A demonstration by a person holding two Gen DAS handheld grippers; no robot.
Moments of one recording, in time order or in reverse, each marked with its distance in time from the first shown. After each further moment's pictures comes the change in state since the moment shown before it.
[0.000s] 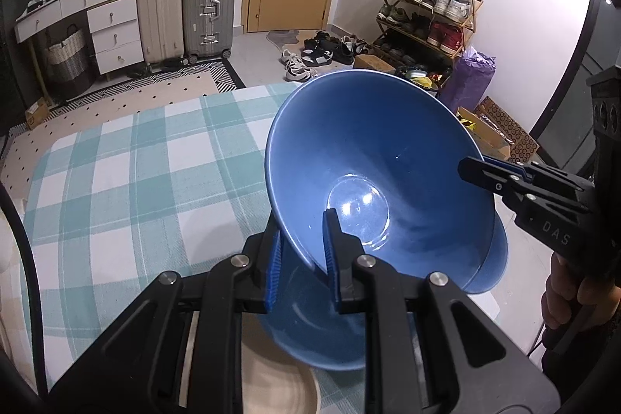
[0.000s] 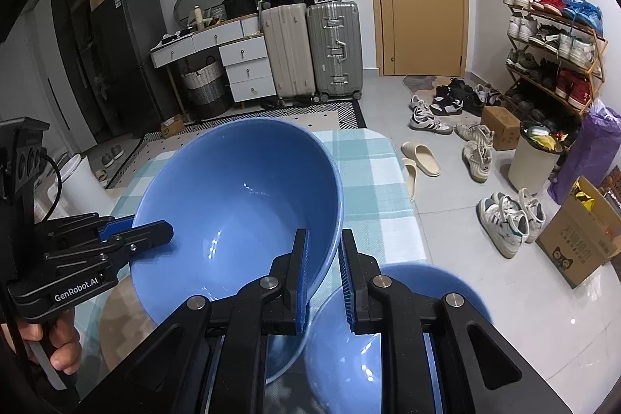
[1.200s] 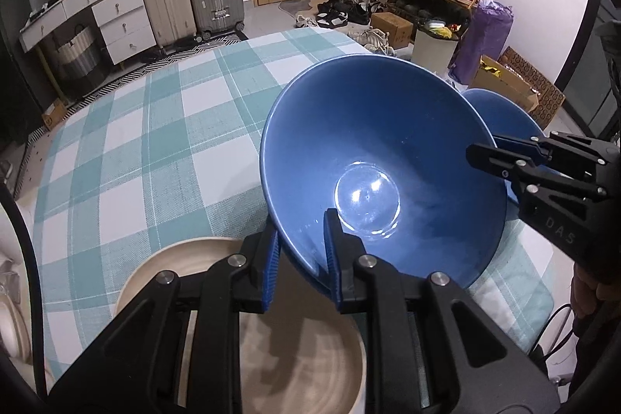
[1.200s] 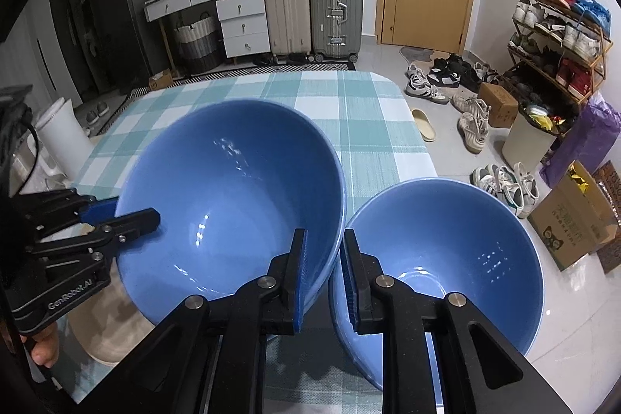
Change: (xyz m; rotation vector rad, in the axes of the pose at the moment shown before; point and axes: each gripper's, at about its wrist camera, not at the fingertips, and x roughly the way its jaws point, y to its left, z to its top) left arm 0.059 0.003 -0.064 0.090 0.127 0.122; right arm 0.048 0.029 -0.068 -0.065 0.137 -0.078
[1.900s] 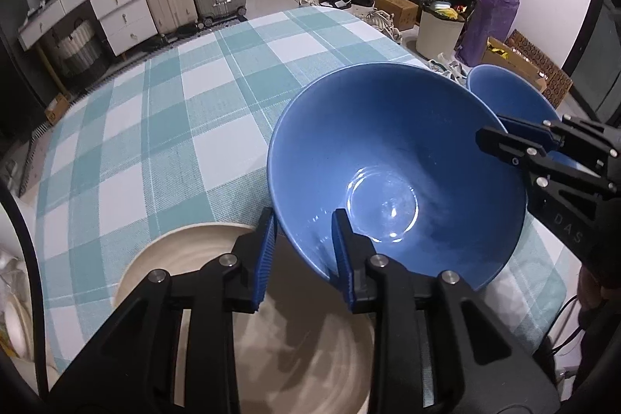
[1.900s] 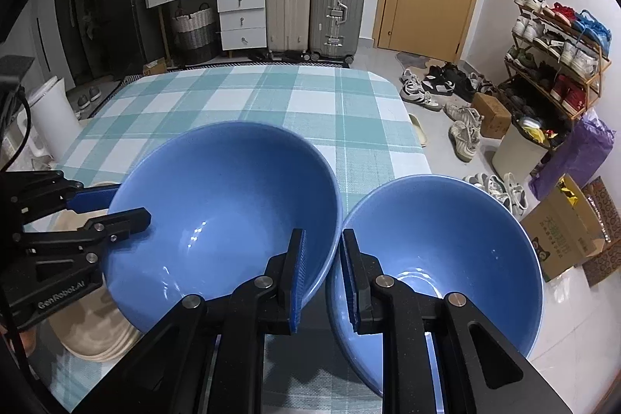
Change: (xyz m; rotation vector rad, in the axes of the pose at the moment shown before) left arm 0.021 0.008 -0.007 0.001 0.067 0.006; right arm 0.012 0.008 -0.010 -0.054 -0.010 -0.054
